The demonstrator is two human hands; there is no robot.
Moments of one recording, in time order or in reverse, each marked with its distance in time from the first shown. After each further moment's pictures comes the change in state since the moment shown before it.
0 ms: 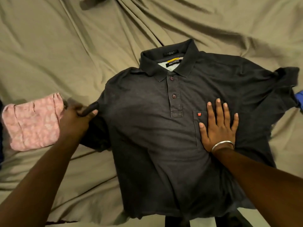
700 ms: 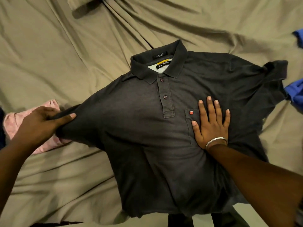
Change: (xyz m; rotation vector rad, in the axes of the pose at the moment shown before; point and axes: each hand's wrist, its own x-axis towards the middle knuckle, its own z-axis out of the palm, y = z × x) left_hand -0.001 0.014 -0.079 0.272 -0.142 0.030; right_hand 0.001 0.000 0.001 0.038 0.030 -0.033
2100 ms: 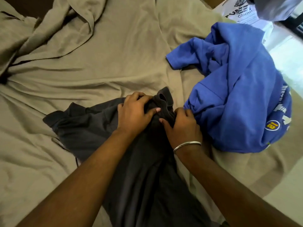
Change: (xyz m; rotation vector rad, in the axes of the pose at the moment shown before) left_hand -0.055 0.432 0.318 0.355 -0.001 1.020; right_hand 0.067 0.161 -0.119 0.539 -0.019 0.648
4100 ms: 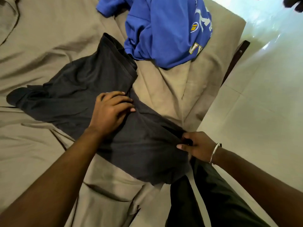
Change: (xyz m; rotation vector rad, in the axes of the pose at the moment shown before) left_hand -0.144 -0.012 0.028 0.123 -0.010 0.817; right_hand -0.242 0.199 0.015 0.290 -0.428 0.046
